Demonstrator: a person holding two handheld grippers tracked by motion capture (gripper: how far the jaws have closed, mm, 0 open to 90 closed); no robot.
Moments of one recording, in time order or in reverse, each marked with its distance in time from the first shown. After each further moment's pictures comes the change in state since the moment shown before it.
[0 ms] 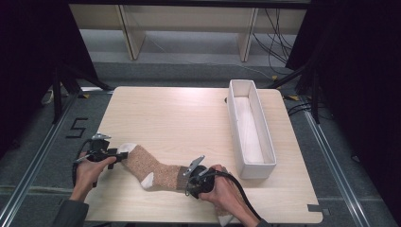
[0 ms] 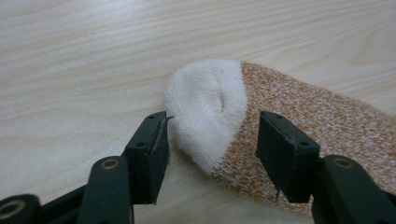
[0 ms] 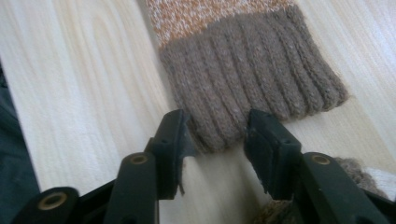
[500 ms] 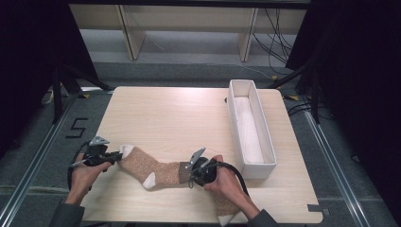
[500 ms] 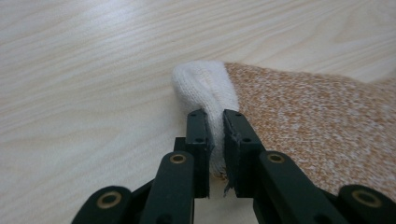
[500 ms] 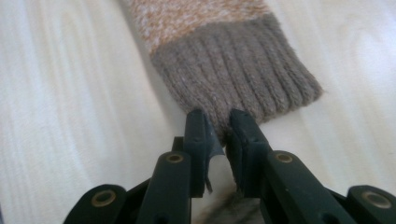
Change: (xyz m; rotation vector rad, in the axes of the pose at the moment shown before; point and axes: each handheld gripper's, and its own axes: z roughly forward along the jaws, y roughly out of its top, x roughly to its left) left arm -0.008 -0.012 -0.022 -0.040 0.013 0.119; right arm -0.024 0.010 -0.009 0.005 -0.022 -0.076
